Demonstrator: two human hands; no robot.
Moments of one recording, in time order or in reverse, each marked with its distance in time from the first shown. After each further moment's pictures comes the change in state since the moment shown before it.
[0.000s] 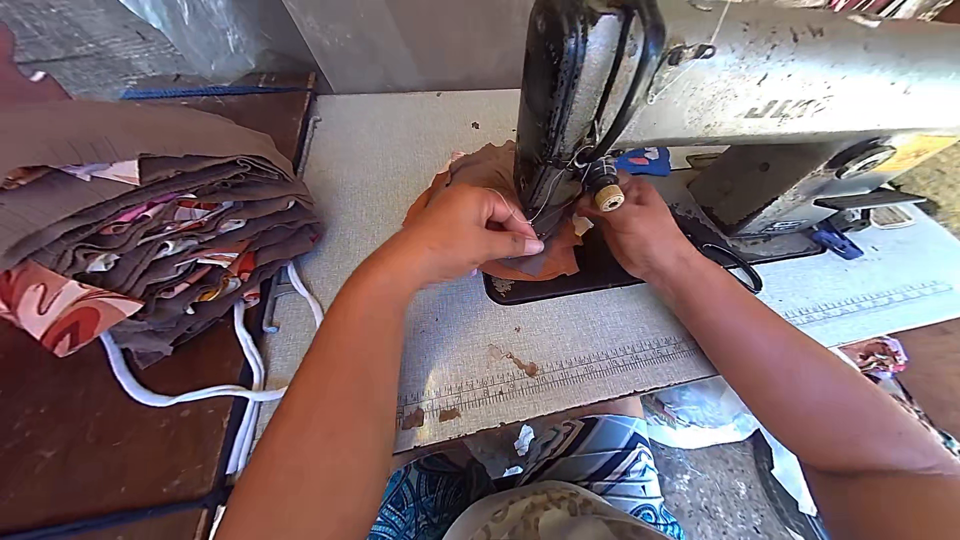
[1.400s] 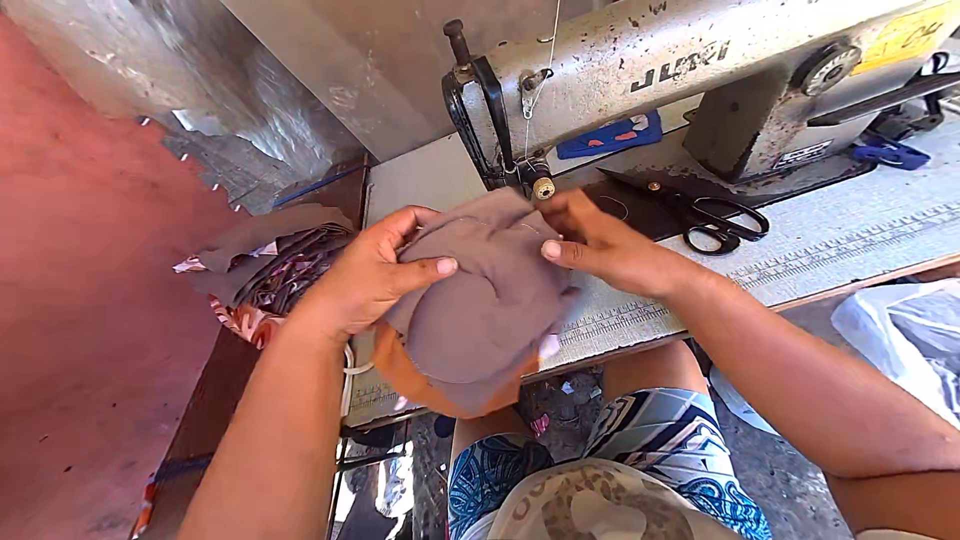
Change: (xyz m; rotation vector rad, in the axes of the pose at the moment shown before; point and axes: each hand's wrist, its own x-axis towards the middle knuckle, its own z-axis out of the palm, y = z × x) left_hand -0.077 0.060 -0.024 -0.149 0.108 -0.137; right_hand -0.074 -0.028 -0.006 -0.246 -0.273 -0.123
